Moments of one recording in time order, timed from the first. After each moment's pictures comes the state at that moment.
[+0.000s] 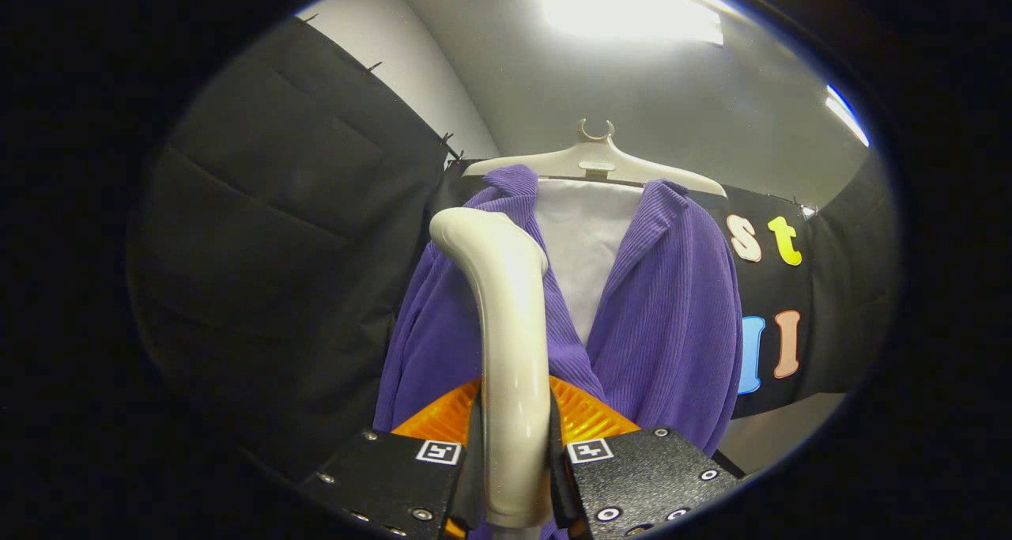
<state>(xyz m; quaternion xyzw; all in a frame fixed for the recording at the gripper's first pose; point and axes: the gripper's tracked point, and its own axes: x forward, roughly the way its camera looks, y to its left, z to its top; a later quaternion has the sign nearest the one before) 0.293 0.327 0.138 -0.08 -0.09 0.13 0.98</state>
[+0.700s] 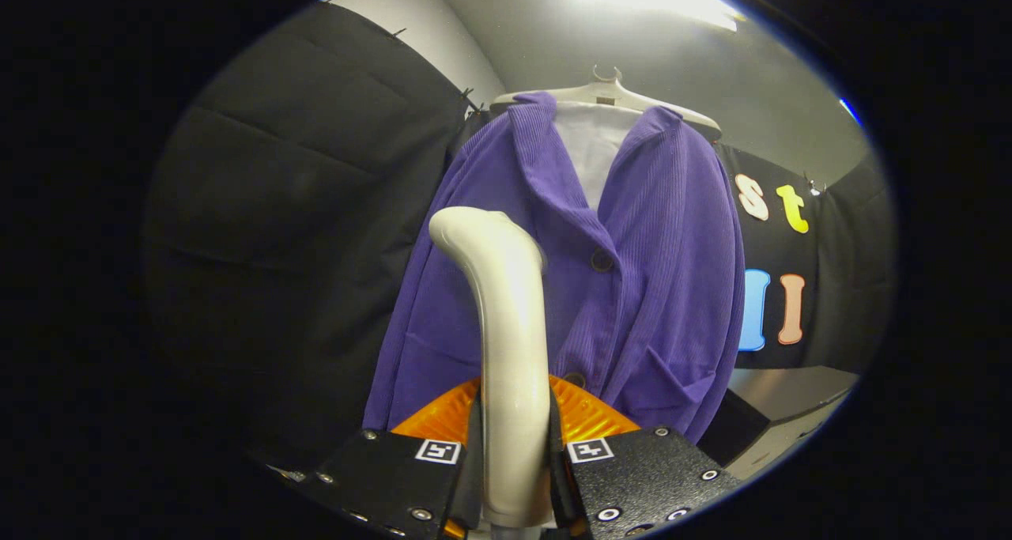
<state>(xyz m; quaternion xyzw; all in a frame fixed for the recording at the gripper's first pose) 0.249 0.301 0.010 -0.10 -0.01 0.15 0.98</state>
